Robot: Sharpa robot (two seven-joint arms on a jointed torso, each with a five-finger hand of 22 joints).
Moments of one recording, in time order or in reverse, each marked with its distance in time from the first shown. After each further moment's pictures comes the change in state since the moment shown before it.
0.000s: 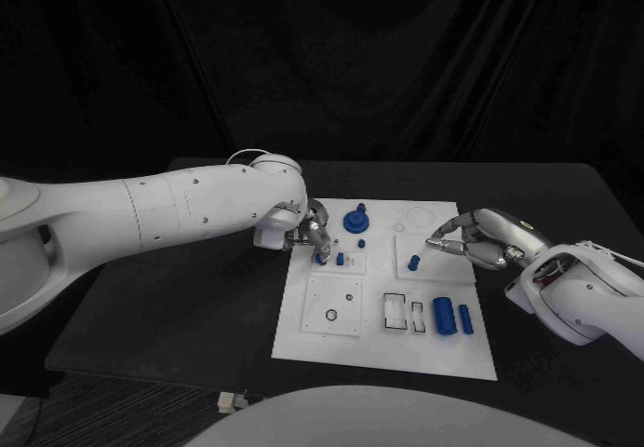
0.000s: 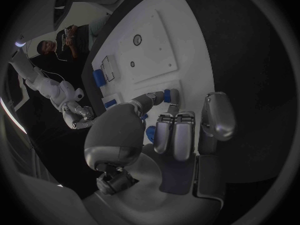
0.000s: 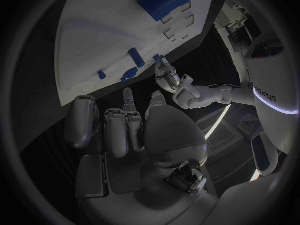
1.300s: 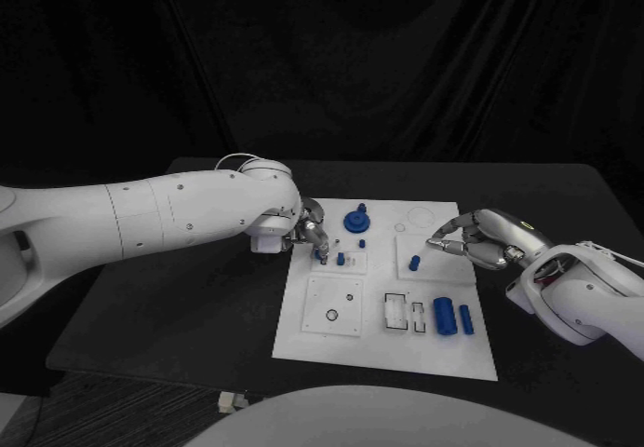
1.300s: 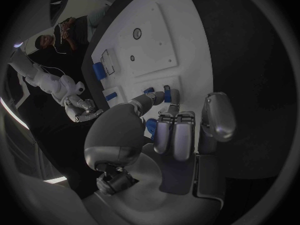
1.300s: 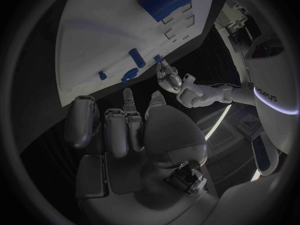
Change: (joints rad) left arm -0.003 -0.061 -0.002 0.080 -0.002 -0.130 -0.007; left_hand 0.008 -0.008 -0.003 -0.003 0.053 0.001 0.000 -0.005 -0.003 0.000 0.000 0.000 0.000 0.000 0.000 0.000 0.000 0.000 0.004 -0.004 0.009 0.000; right arm 0.000 0.002 0.000 -0.004 0.000 0.004 -0.003; right_hand 0.003 0.003 0.000 0.000 0.000 0.000 0.000 0.000 0.000 -0.002 0.002 -0.001 0.020 -0.001 0.002 0.000 0.000 0.000 0.000 0.000 0.000 0.000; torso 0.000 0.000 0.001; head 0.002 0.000
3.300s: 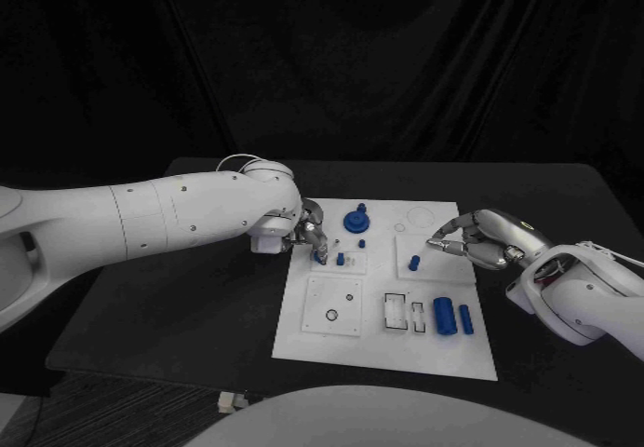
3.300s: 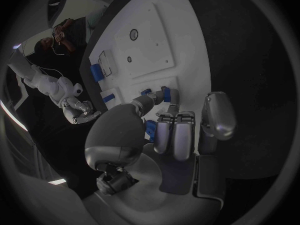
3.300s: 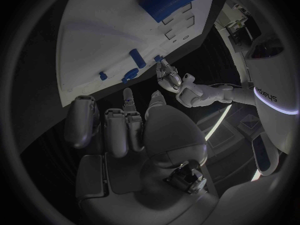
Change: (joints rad) left arm -0.009 0.011 0.004 -0.017 -0.016 0.017 -0.006; left_hand -0.005 0.025 -0.010 -0.010 -0.156 0.002 -0.001 -0.012 -0.003 0.000 0.000 0.000 0.000 0.000 0.000 -0.004 0.000 0.000 0.000 0.000 -0.021 0.000; right arm -0.001 0.000 0.000 -0.001 0.000 0.001 -0.001; right_hand 0.004 -0.004 0.000 0.000 0.000 0.000 0.000 0.000 0.000 0.000 0.000 -0.002 0.008 0.001 0.001 -0.004 0.001 0.000 0.000 0.000 0.000 0.000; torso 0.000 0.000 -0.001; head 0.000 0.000
